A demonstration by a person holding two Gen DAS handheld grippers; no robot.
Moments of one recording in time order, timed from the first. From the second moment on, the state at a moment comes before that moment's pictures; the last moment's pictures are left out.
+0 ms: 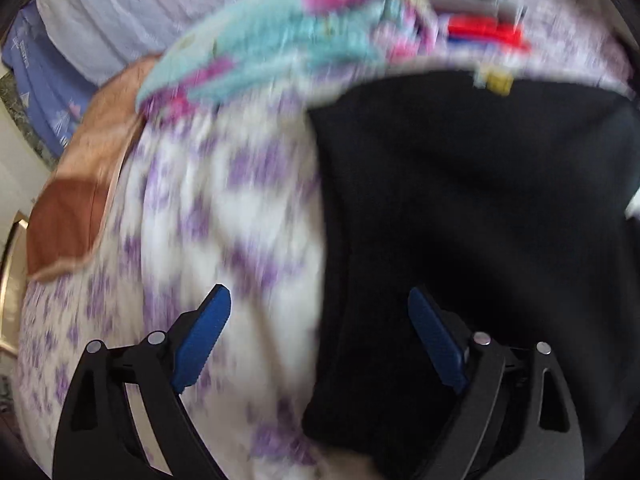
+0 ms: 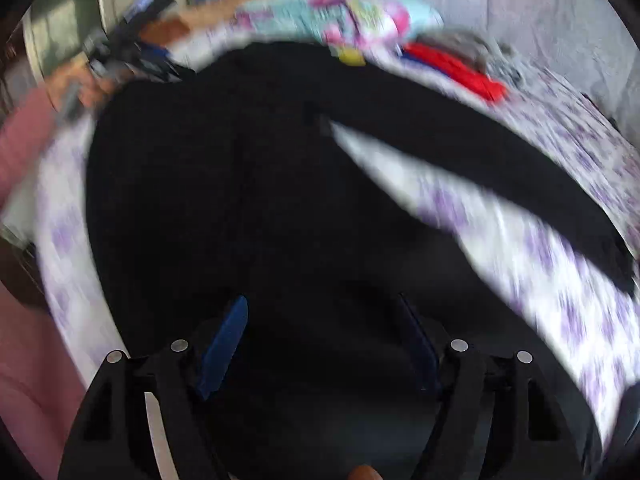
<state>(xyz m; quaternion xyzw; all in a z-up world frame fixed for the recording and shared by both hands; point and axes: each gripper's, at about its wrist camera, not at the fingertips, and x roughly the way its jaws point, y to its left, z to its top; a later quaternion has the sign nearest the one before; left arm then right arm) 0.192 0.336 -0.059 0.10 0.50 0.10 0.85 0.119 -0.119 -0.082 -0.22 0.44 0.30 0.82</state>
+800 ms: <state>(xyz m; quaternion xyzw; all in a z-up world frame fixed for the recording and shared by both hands) 0.113 0.297 -0.036 0.08 0.44 0.15 0.88 0.127 -0.407 -0.057 -0.06 0.38 -0.16 0.91</state>
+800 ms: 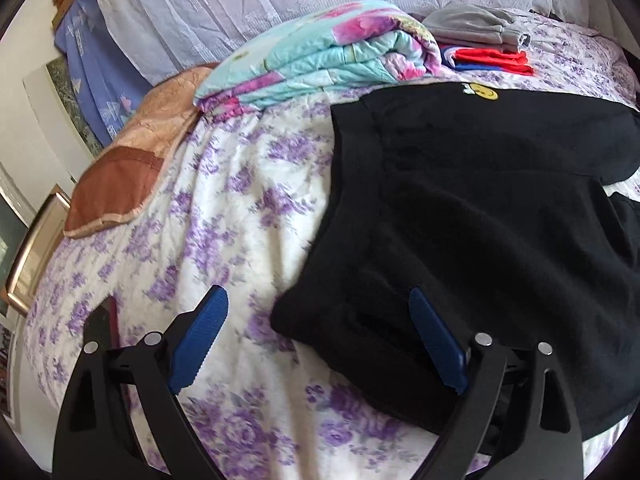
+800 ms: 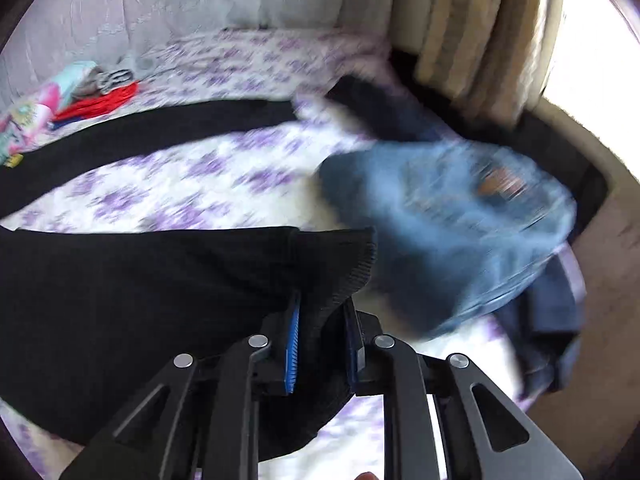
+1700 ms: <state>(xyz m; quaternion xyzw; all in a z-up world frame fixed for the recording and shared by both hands) 0.070 0.298 -0.024 0.08 0.44 0.11 0.89 0.084 -0.307 -0.040 -0.17 0.40 -0.06 0.90</state>
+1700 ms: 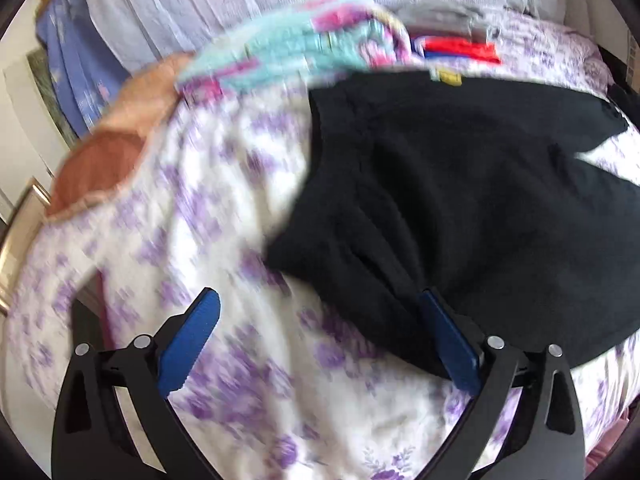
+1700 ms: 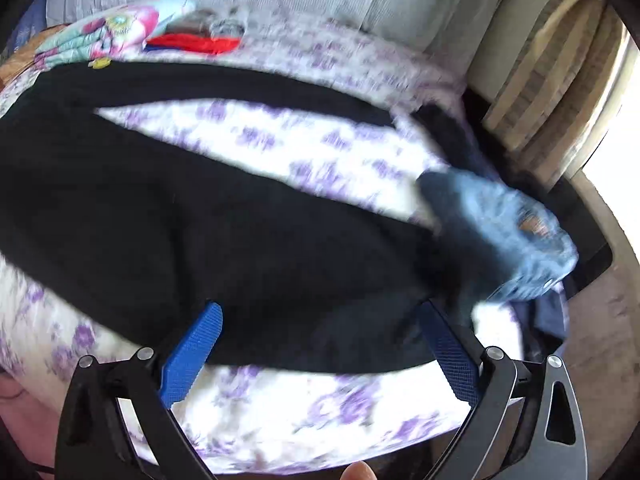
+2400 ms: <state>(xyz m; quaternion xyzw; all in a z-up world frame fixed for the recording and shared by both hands) 0.255 0.288 0.031 0.13 0.44 -0.11 0.88 0.276 -0.077 0.024 -0.26 0.39 0.33 0.82</state>
